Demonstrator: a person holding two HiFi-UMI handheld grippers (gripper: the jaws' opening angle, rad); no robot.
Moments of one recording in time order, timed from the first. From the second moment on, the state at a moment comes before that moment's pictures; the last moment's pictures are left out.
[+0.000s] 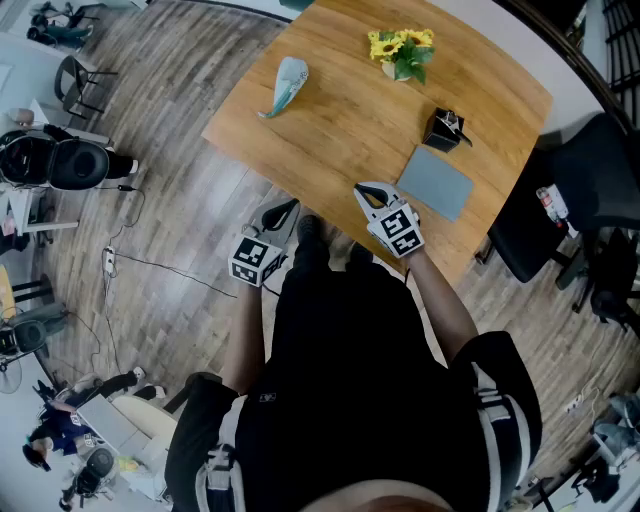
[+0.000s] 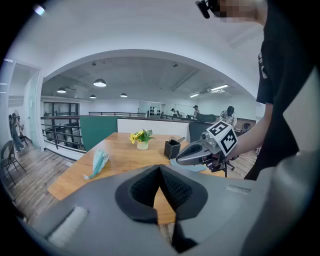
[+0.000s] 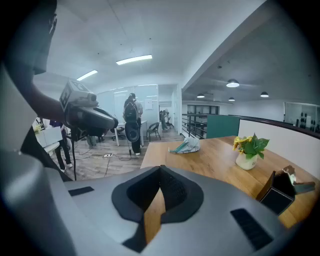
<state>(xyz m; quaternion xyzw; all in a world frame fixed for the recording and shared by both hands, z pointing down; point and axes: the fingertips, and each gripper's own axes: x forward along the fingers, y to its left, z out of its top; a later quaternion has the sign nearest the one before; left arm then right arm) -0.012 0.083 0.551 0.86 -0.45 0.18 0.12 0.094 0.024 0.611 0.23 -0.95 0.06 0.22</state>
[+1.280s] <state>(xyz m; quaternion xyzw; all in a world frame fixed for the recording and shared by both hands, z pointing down) -0.211 -0.090 0.567 0.90 -0.38 0.17 0.14 -0.071 -0.157 0.631 0.32 -0.91 0.10 0.25</state>
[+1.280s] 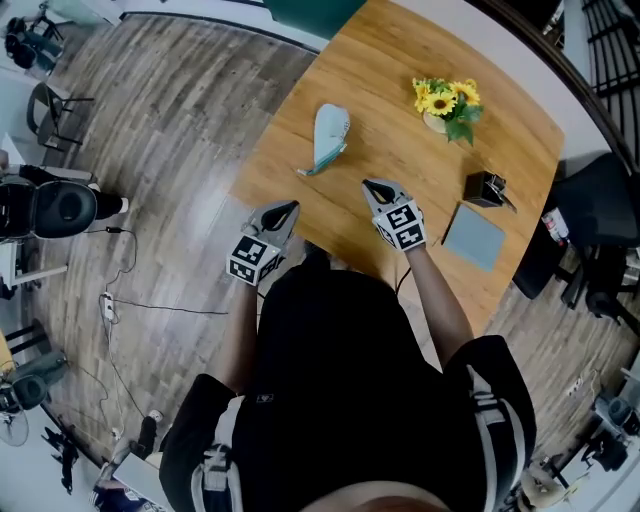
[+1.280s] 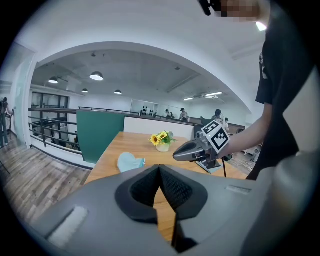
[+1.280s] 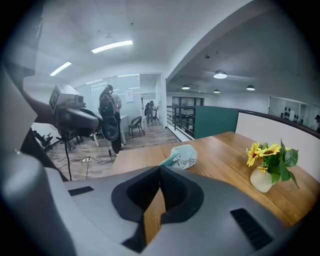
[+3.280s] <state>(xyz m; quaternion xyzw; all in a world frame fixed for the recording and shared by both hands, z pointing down) -0.136 -0.247 0.735 0.89 -0.33 0.31 0.11 -0.028 -0.101 0.650 0.46 -0.81 0.22 0.30</state>
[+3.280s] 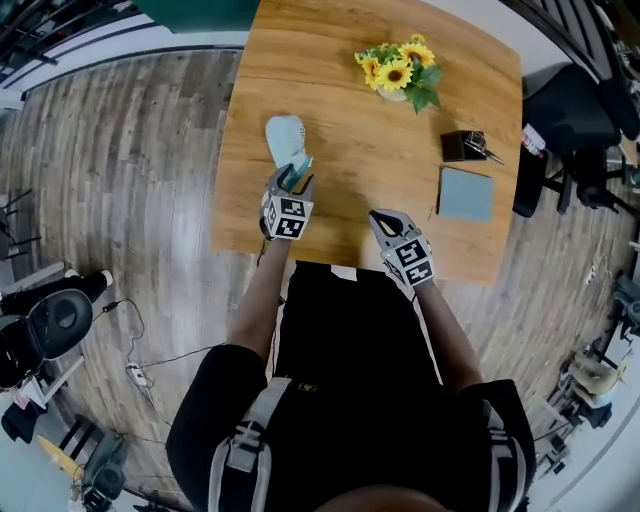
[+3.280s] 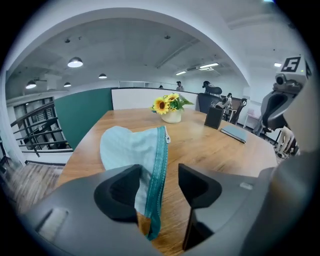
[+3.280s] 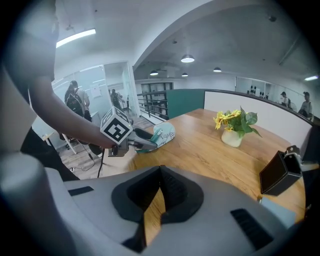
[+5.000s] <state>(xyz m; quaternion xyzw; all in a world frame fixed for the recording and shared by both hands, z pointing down) -0.118 -0.128 0.622 0.93 -0.09 0.33 0.09 -0.046 -0.106 0.626 0.35 -0.88 0.15 0.27</state>
